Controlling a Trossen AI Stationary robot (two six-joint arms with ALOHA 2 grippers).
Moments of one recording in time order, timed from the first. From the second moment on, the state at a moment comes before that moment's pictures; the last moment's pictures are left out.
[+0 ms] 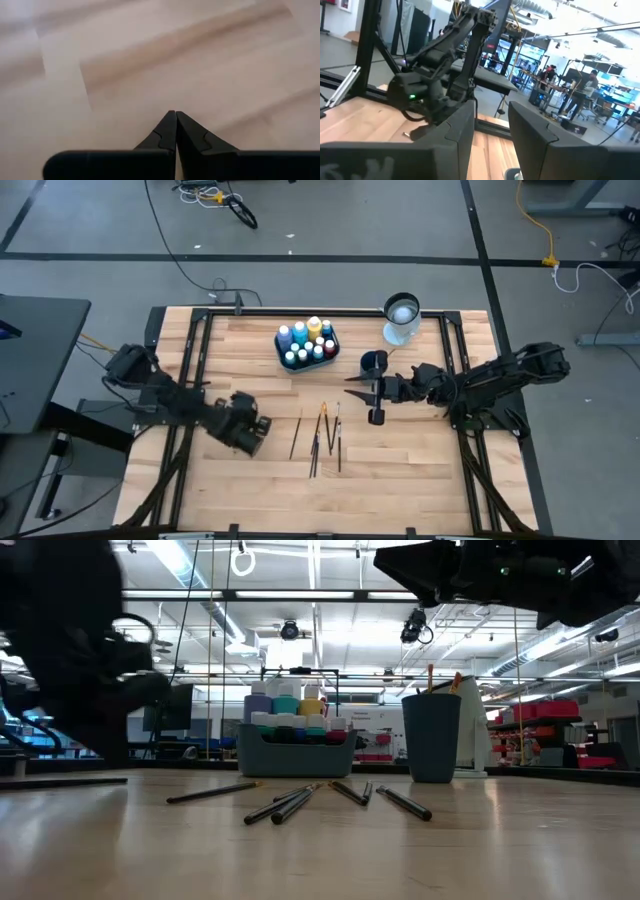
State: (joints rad) left arm -0.50 1.56 0.68 -0.72 -0.63 -1.72; right arm 0.05 1.37 0.45 1.13 0.04 -0.35
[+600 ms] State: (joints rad) left arm -0.39 1.31 0.90 -0.94 -0.41 -0.93; right arm 0.05 1.49 0.58 1.11 0.04 -0.30
